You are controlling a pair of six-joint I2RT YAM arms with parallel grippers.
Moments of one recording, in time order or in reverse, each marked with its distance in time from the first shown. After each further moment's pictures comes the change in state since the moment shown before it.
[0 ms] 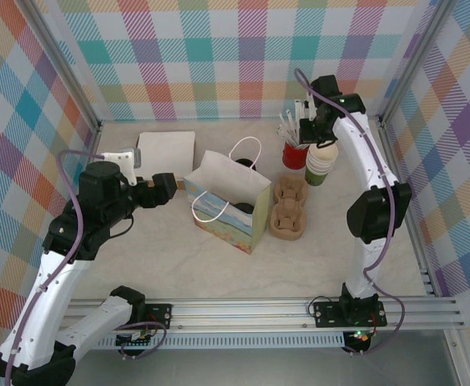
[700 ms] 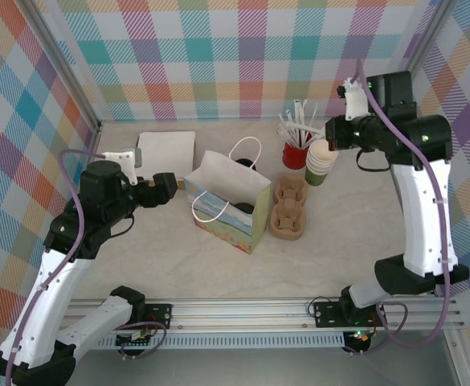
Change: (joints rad) left arm 0.000 0.008 0.000 0.001 0.000 -0.001; right arm 0.048 -0.473 0.124 -0.220 -0.186 -0.015
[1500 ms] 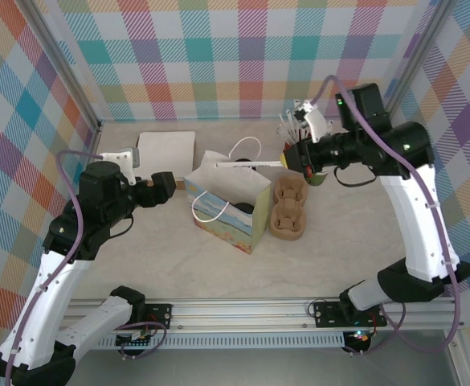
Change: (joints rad) left arm 0.000 -0.007 0.000 -0.002 -0.026 -0.015; right arm 0.219 -0.002 -0.093 -0.002 -0.347 -0.045
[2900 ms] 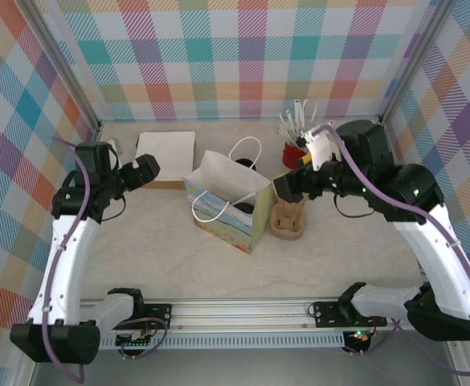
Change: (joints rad) left arm 0.361 0.228 0.022 -0.006 0.187 -0.064; right arm 0.182 -0.324 -0.410 0.280 0.325 0.034
